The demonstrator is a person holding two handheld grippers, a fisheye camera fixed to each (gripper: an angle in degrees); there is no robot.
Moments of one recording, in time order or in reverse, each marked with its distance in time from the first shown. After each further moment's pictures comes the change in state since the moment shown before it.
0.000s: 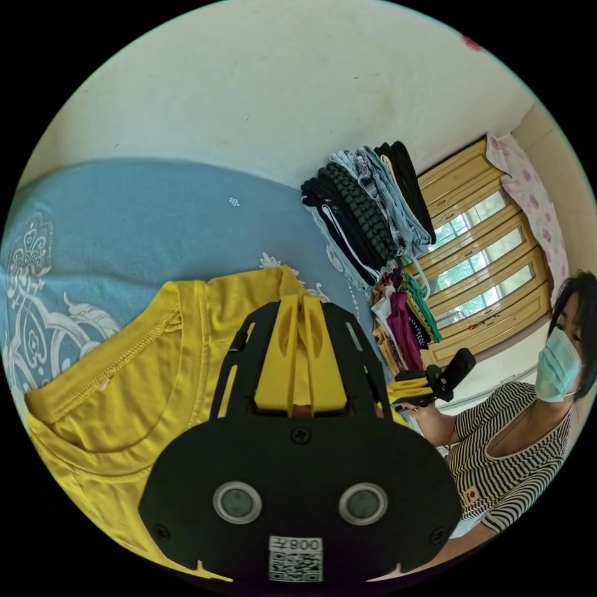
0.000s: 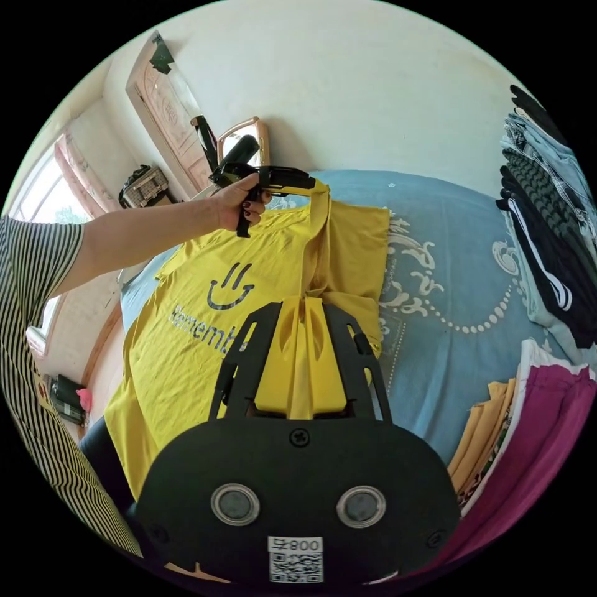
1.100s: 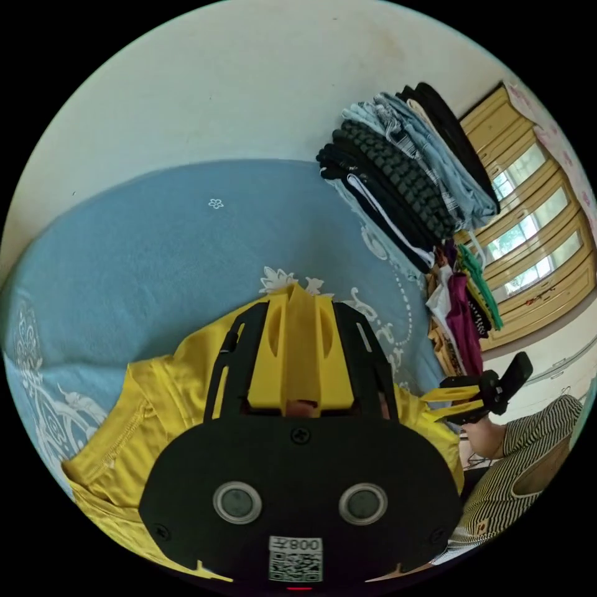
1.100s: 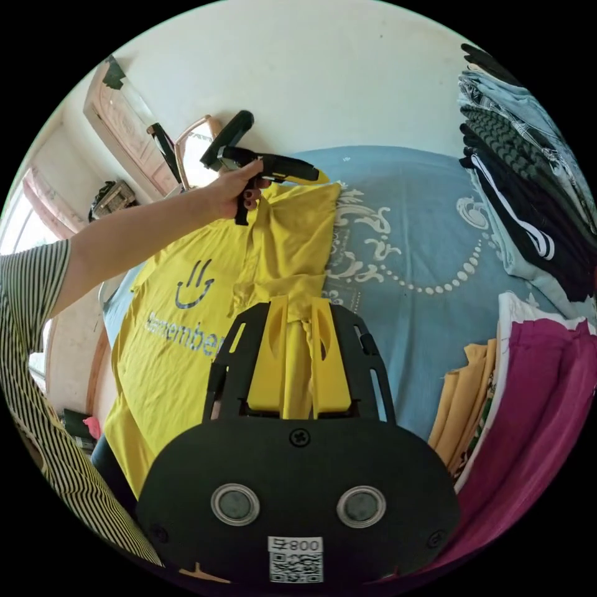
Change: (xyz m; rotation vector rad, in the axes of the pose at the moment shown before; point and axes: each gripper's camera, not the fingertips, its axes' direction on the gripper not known) left arm 0.060 -0.060 0.050 -0.164 -0.287 0.115; right arm 0.082 0.013 0.021 -0.083 0.090 0.143
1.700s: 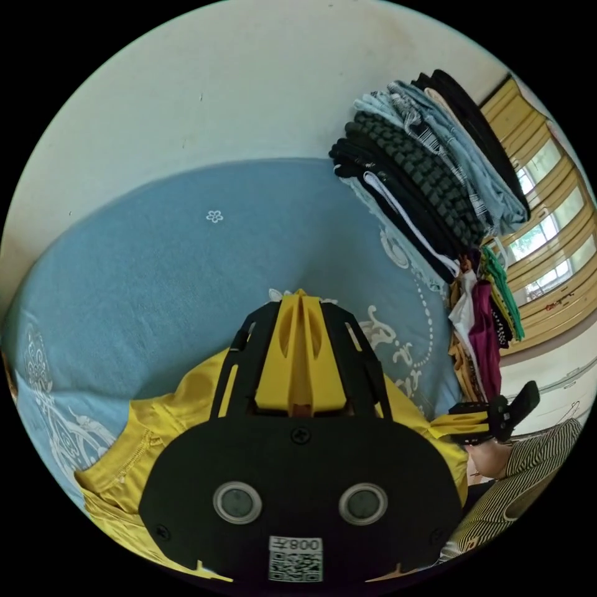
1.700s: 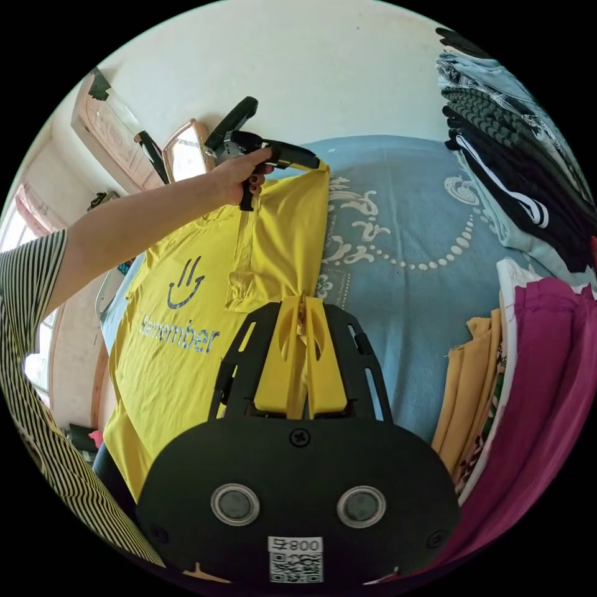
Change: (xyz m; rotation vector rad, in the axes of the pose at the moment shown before) left arm 0.016 -0.010 -0.001 -0.012 -0.081 -0.021; right arm 0.023 0.013 -0.005 0.029 -0.004 0.059
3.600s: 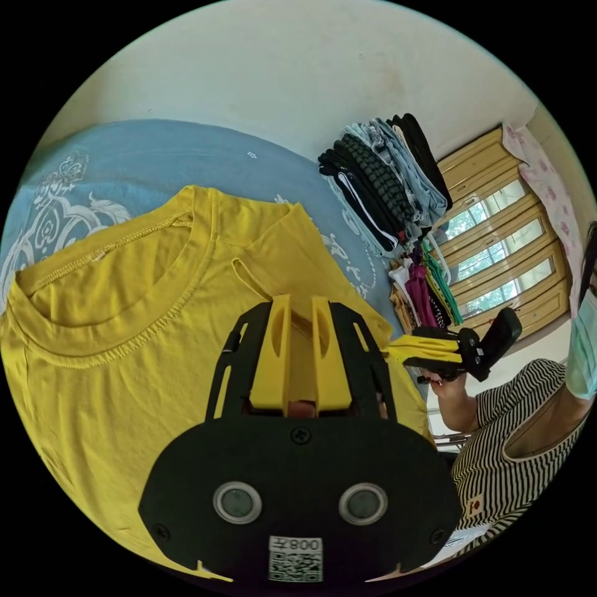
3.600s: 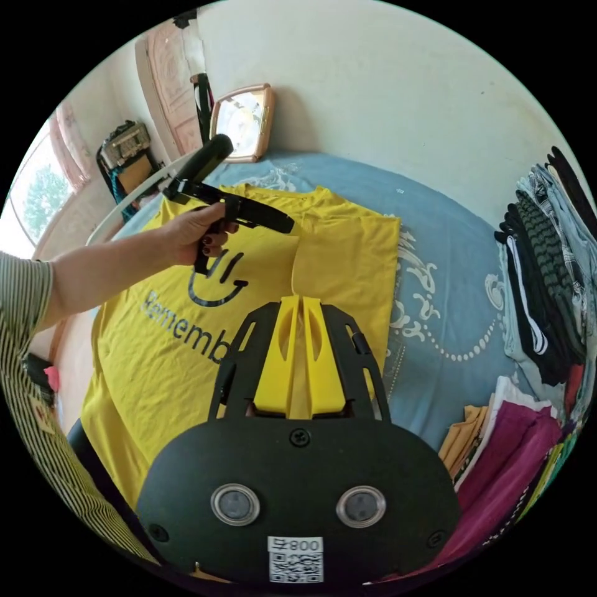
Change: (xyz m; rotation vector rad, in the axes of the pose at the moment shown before) left arm -0.075 0.208 -0.083 0.138 0.279 -0.153; right arm -0.146 -0.064 0.009 -0.036 0.073 -0.298
